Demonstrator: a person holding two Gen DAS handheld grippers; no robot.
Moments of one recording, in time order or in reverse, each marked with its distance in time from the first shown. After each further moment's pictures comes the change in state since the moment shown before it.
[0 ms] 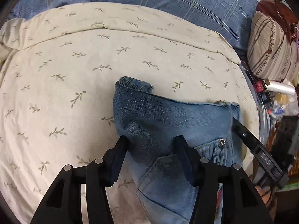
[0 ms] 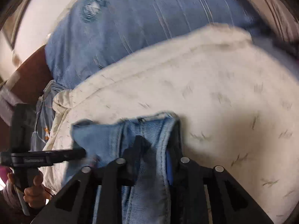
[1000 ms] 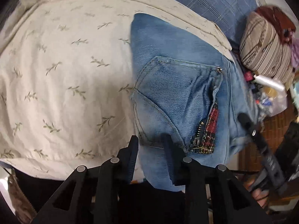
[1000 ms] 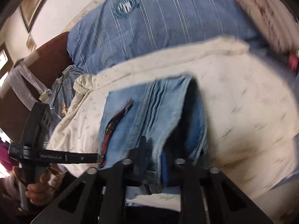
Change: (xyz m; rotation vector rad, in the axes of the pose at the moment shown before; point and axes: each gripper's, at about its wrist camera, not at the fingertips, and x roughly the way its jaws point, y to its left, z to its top) left arm -0.059 -0.006 -0.114 -0.083 0.071 -0.081; right arm -0.081 0.052 -0.059 -0.150 -0.021 -0.079
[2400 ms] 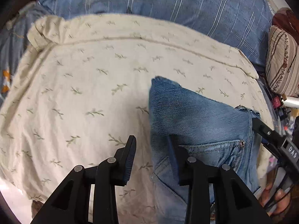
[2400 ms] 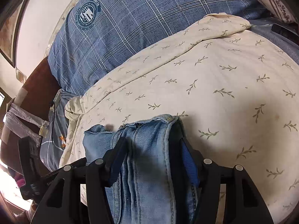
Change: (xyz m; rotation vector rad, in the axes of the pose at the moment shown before) left arm -0.001 -0.026 0.061 -0.018 -0.163 0.206; right arm 0.082 -0.054 0.069 0.216 0.101 0.167
